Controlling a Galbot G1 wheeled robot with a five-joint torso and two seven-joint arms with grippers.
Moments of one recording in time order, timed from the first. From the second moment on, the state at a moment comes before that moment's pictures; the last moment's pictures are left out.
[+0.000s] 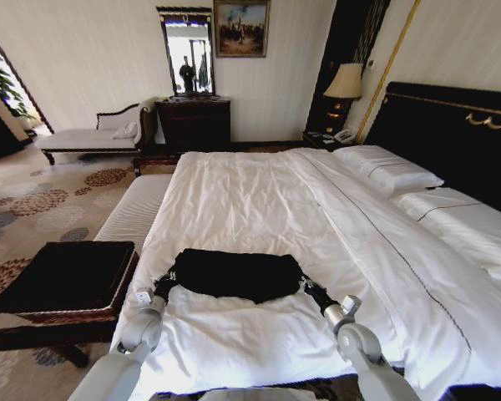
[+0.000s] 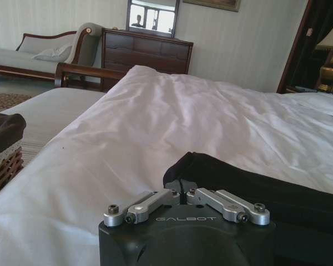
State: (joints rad) left arm 1.34 -1.06 -0.36 -1.80 -0.66 0.09 -0.25; right arm -1.46 1.19 0.56 1.82 0.75 -0.18 -0.08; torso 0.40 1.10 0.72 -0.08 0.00
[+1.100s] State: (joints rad) left arm 1.33 -1.00 -0.38 -1.93 -0.68 0.13 -0.28; right arm -1.56 1.20 0.62 1.91 0.71 -0.18 -0.08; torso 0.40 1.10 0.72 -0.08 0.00
